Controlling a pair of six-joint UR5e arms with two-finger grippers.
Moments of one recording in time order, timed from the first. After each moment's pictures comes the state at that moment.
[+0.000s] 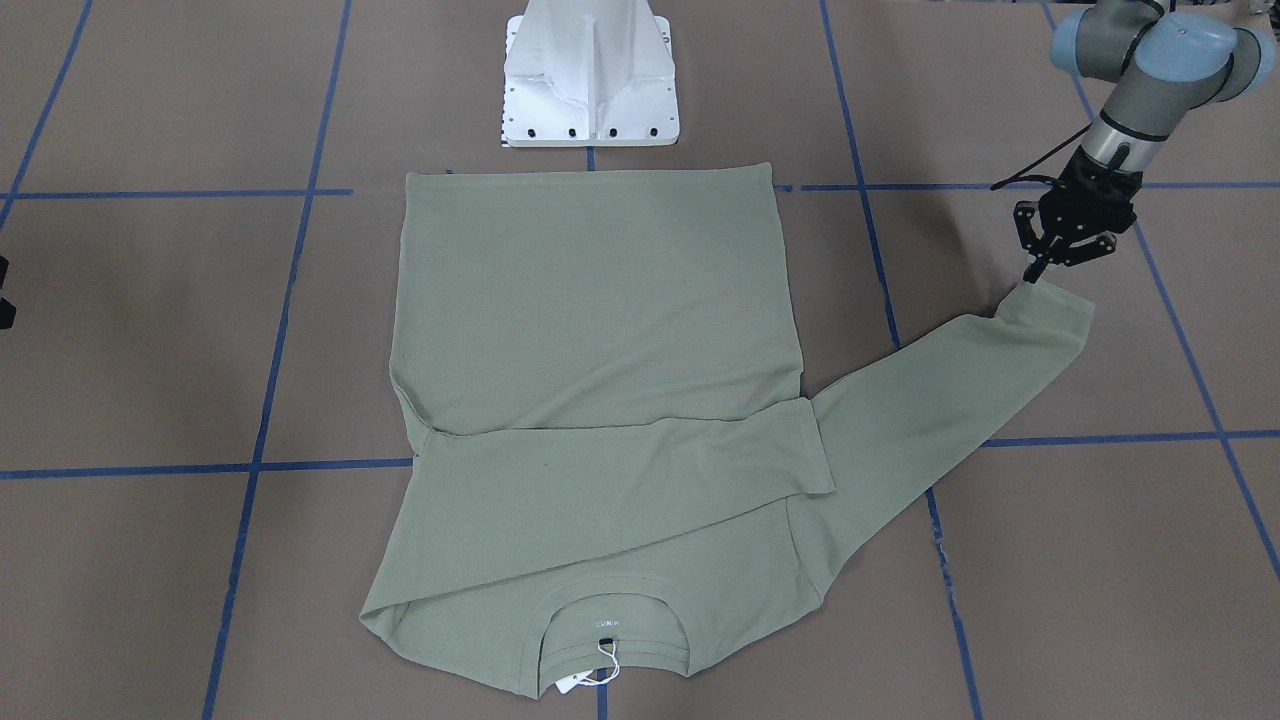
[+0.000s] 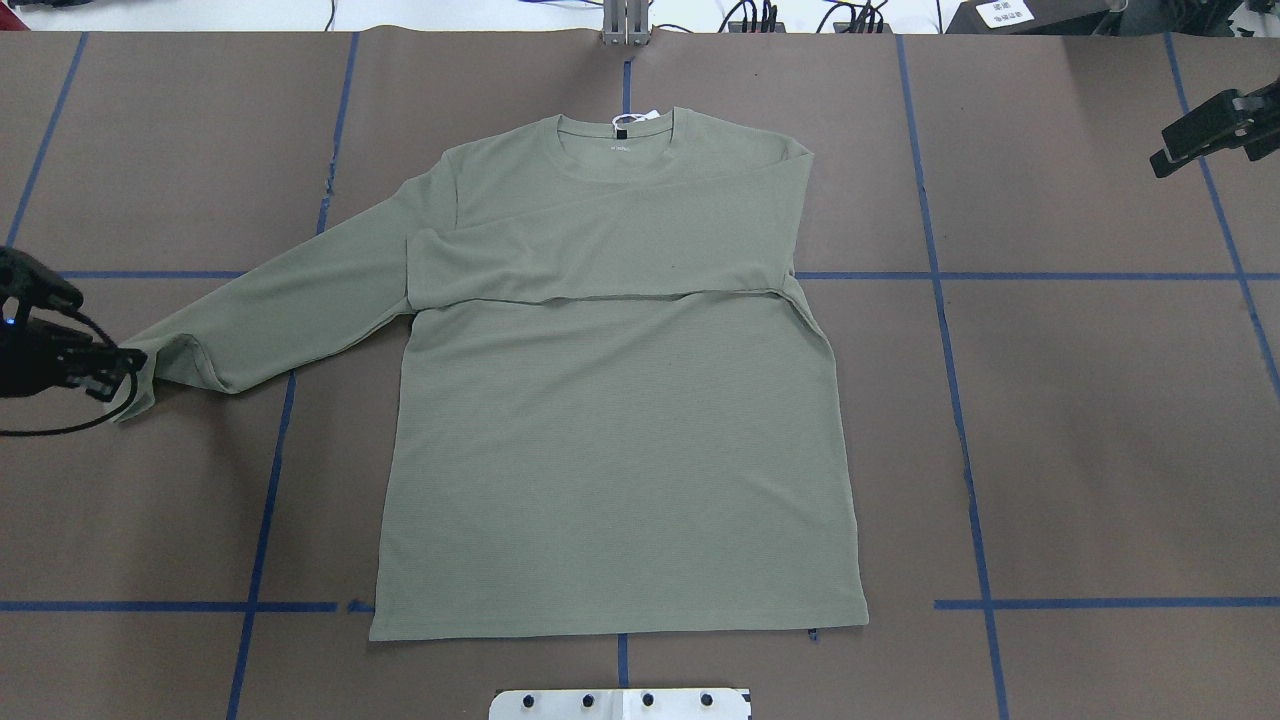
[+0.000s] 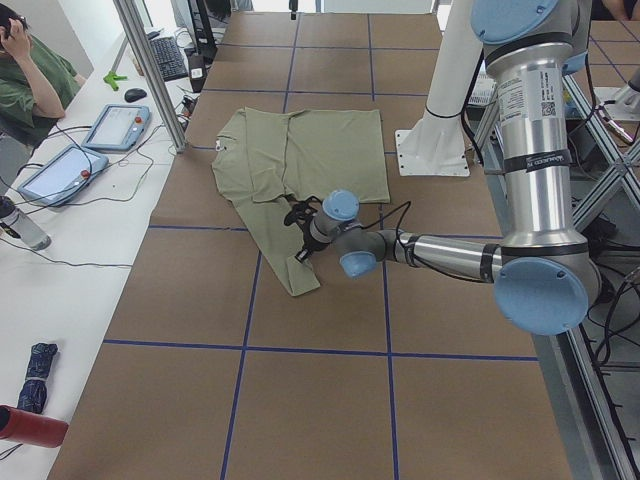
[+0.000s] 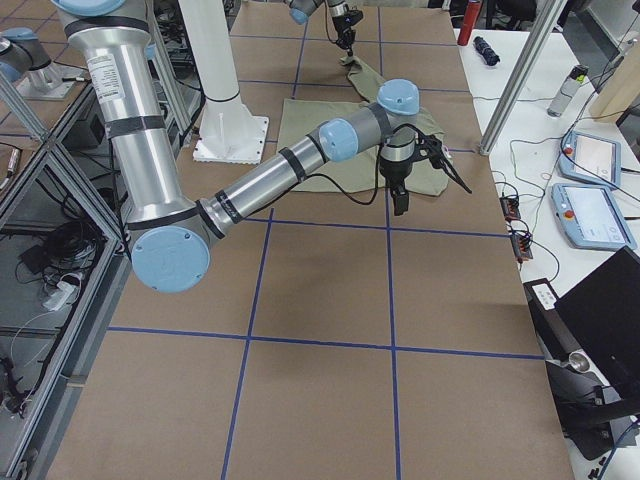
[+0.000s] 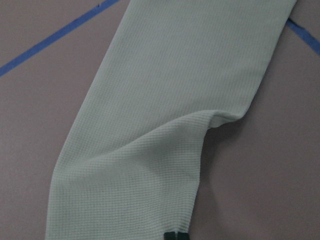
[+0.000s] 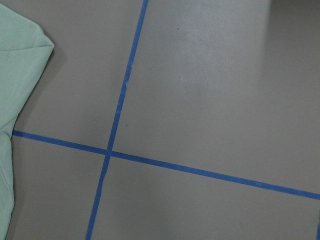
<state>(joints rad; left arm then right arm) -0.87 -1.47 -1.75 -2.47 -1.92 -0.46 1.28 -1.33 1.94 -1.72 2.26 0.32</state>
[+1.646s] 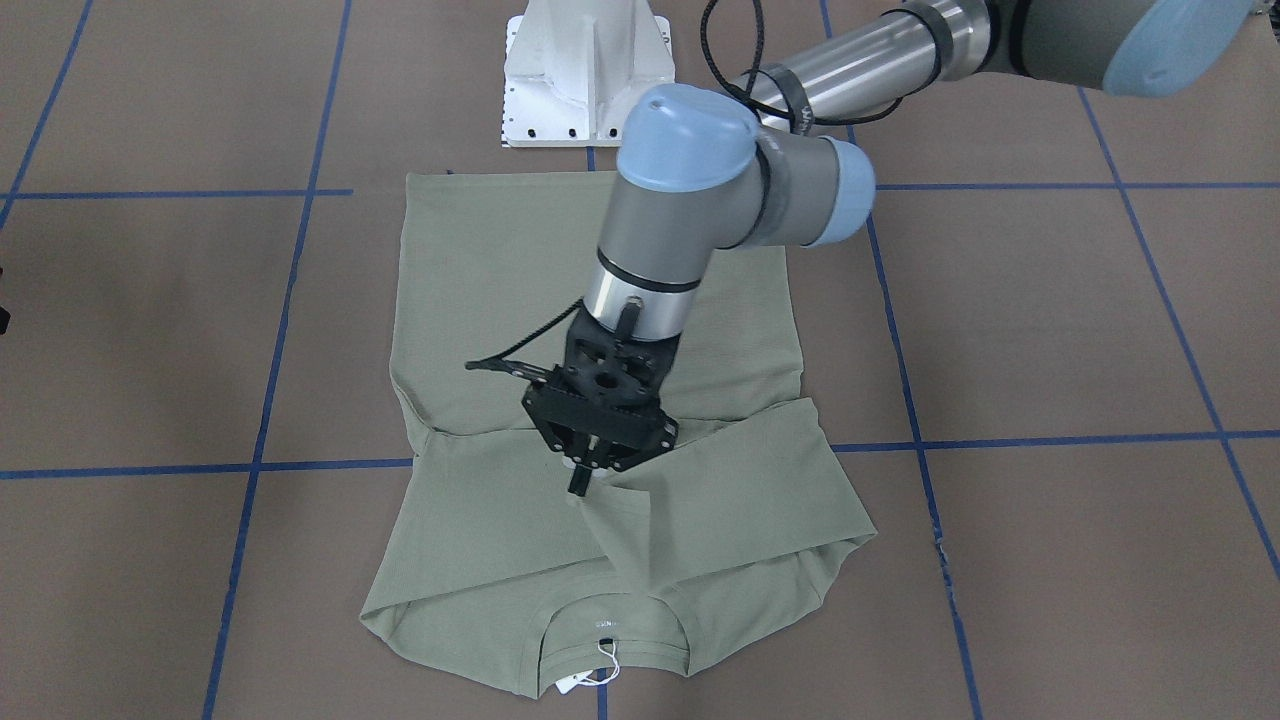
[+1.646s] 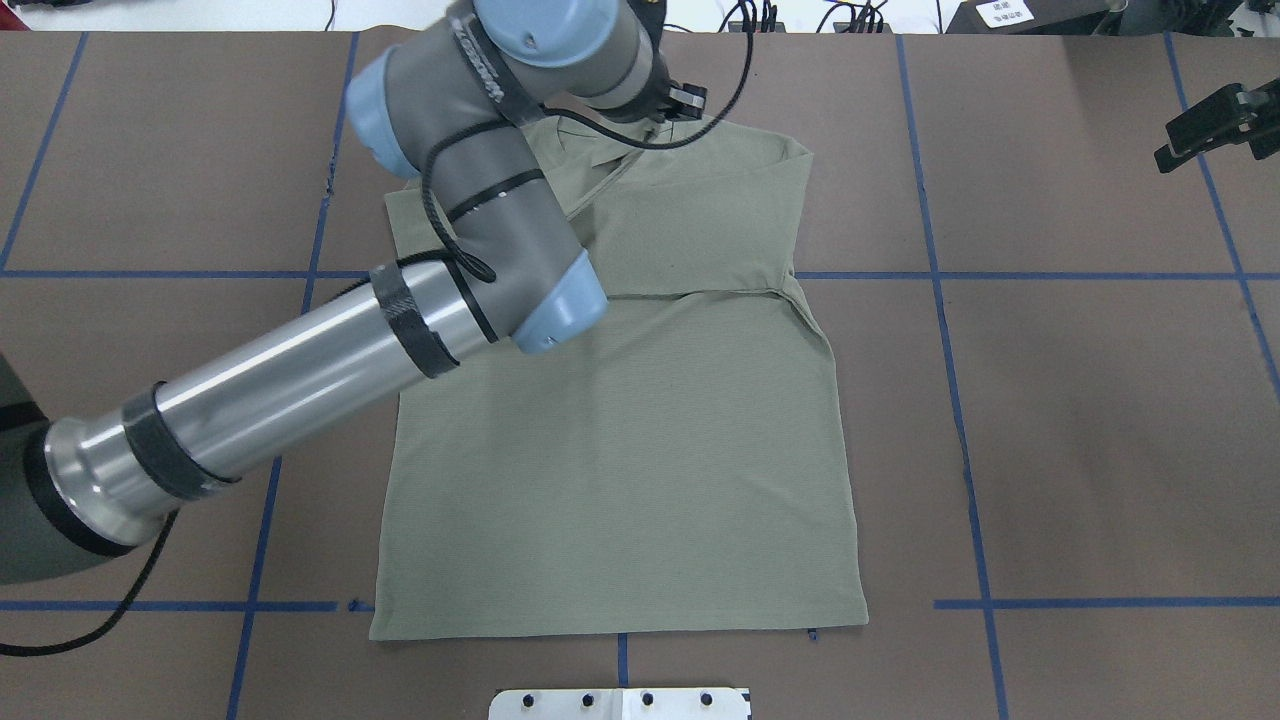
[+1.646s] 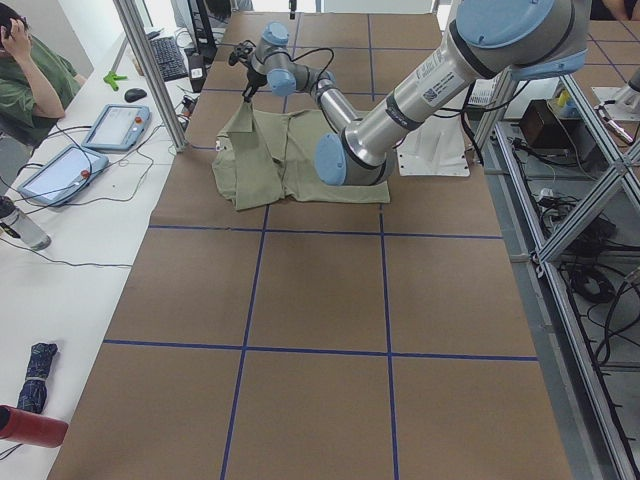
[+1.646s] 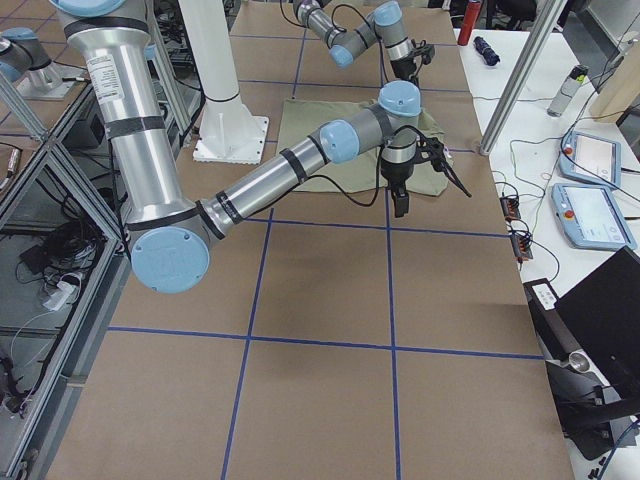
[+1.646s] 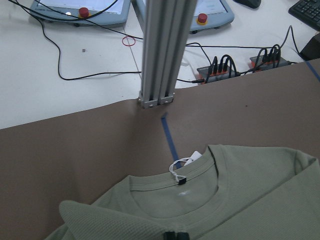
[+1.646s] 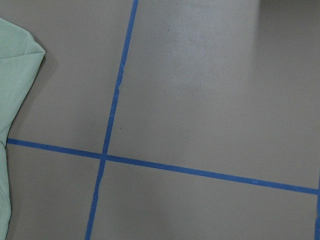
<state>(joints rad) -0.68 -2.65 -1.23 -1.99 -1.70 -0.88 1.29 -1.33 1.93 -1.72 2.26 0.35</state>
